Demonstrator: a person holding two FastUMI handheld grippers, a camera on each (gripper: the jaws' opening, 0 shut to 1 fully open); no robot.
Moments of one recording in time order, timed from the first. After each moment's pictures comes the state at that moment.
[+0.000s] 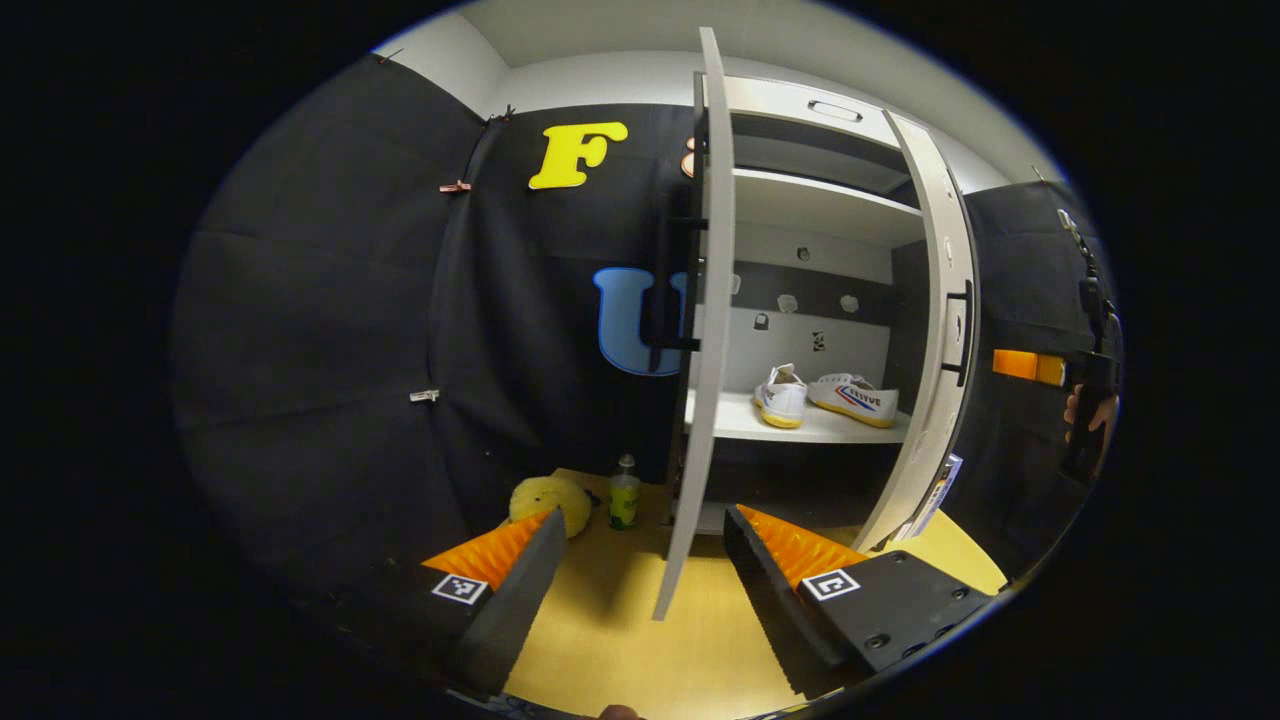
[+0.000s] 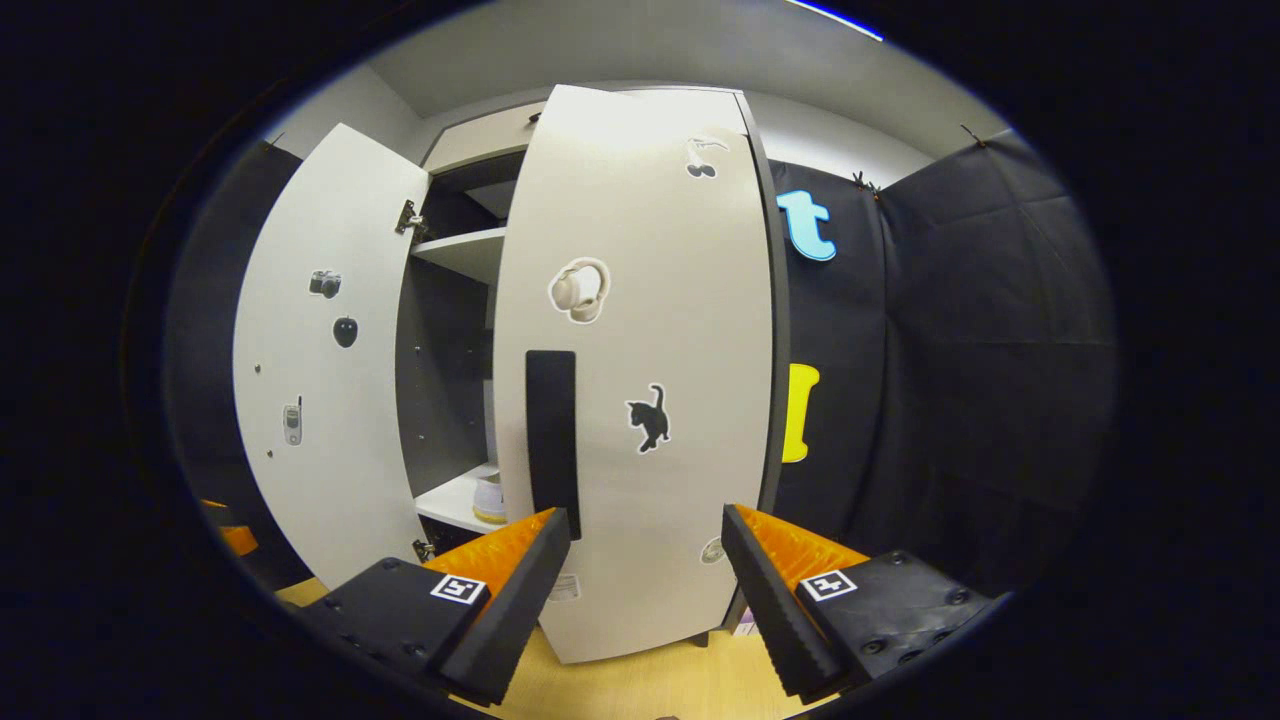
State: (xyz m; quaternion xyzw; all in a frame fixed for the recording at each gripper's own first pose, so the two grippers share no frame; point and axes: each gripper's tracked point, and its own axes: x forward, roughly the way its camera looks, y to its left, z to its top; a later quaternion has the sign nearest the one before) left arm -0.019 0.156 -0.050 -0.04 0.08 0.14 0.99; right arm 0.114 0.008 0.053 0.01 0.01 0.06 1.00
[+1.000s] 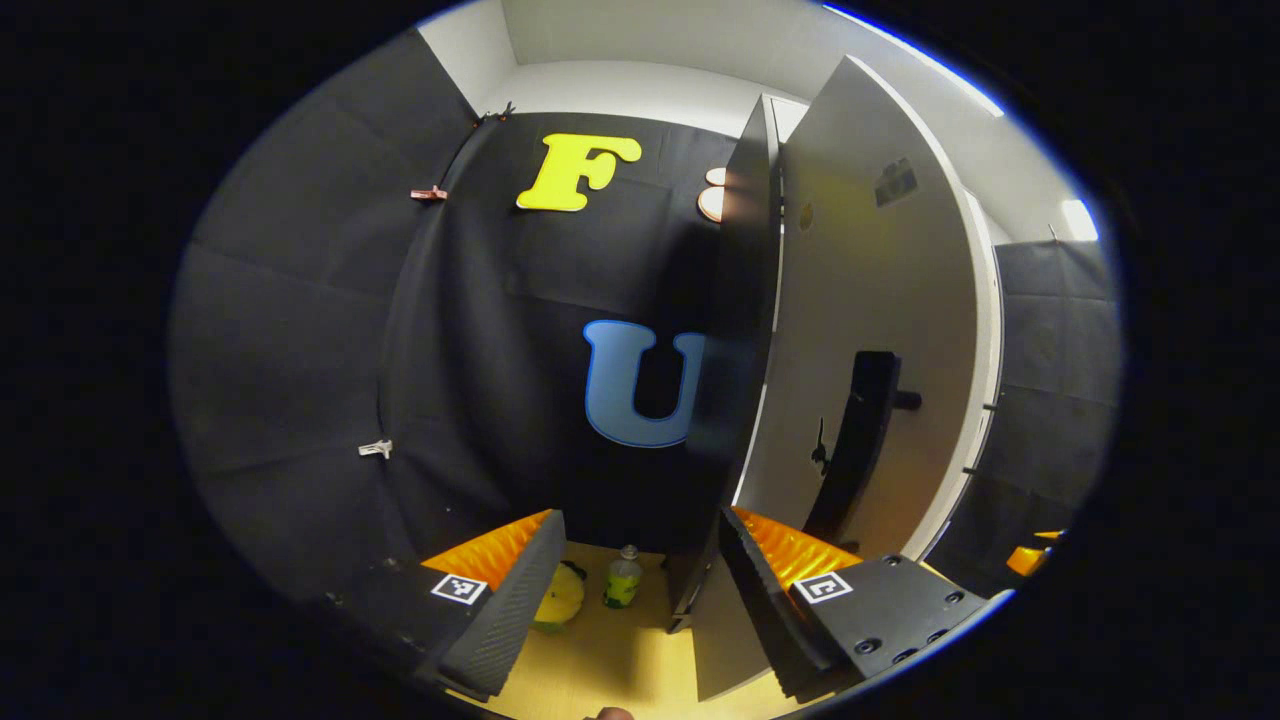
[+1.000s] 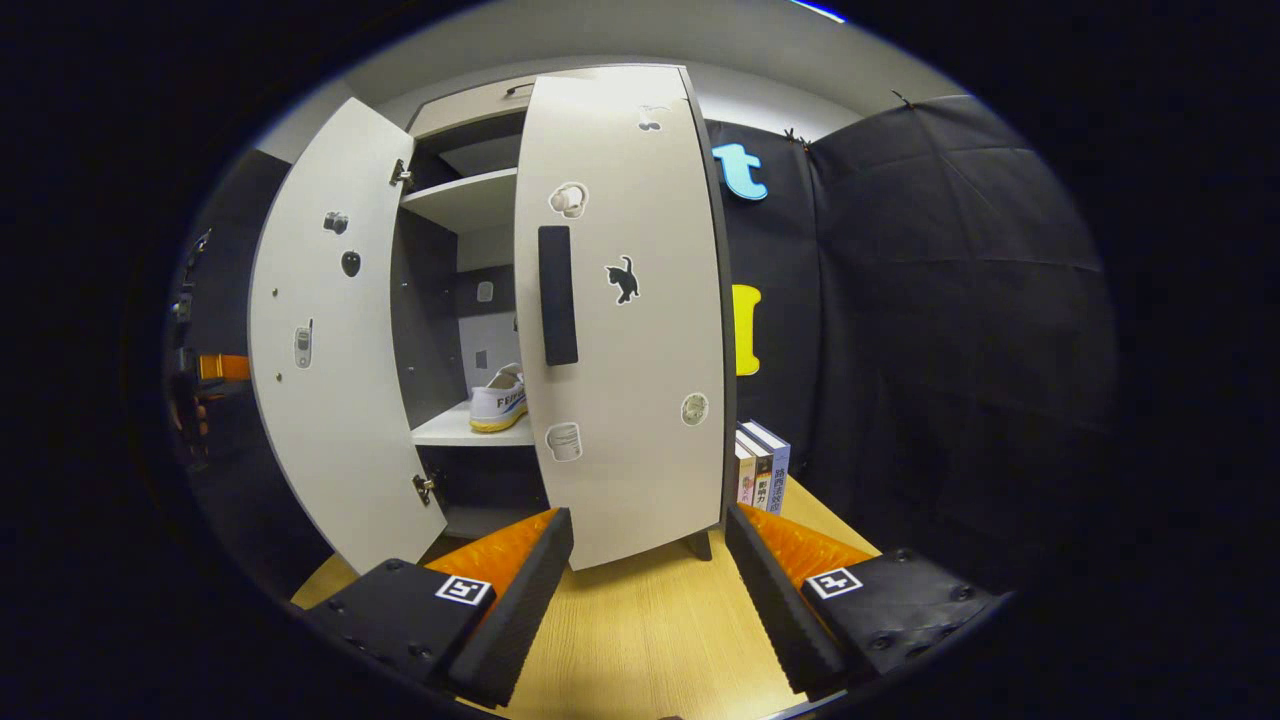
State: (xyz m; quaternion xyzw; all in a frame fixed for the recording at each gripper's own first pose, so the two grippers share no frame) left arm 0.095 0.262 0.055 -0.08 0.02 0.05 1.00; right arm 0.012 0.007 -0.047 0.04 0.08 -0.02 1.00
